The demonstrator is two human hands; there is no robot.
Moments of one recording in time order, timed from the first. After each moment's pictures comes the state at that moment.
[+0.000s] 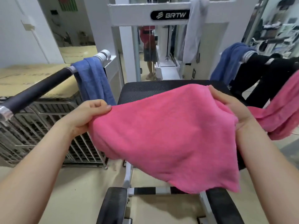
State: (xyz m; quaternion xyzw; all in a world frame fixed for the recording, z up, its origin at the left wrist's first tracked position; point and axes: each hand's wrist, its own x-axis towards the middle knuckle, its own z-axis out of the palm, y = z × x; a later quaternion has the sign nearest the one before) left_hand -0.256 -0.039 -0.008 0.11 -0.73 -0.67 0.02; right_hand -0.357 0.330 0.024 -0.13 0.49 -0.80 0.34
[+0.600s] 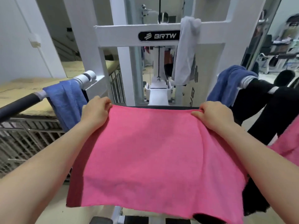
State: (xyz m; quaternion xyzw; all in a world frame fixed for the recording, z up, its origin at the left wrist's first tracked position) left_hand -0.428 -0.008 -0.002 0.22 -0.94 -0.08 0.25; right_hand -0.559 0.341 0.004 -0.20 0.96 -0.09 -0.17
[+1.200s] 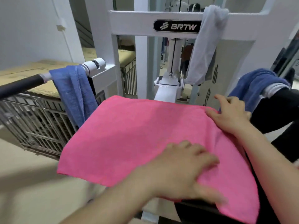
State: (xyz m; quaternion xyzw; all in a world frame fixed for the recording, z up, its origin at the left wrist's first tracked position) left_hand -0.395 0.244 -0.001 -0.15 -0.98 -0.14 0.02; right_hand -0.620 0.355 -0.002 -0.19 0.97 -0.14 -0.08
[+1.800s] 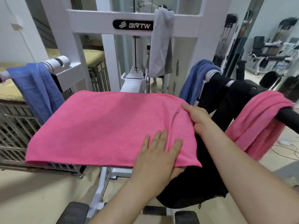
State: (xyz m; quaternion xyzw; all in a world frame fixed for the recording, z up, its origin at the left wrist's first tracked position) left_hand -0.376 0.320 -0.068 -0.03 -0.98 0.00 0.17; right_hand -0.564 0.415 -0.019 0.06 0.67 -0.73 0.15
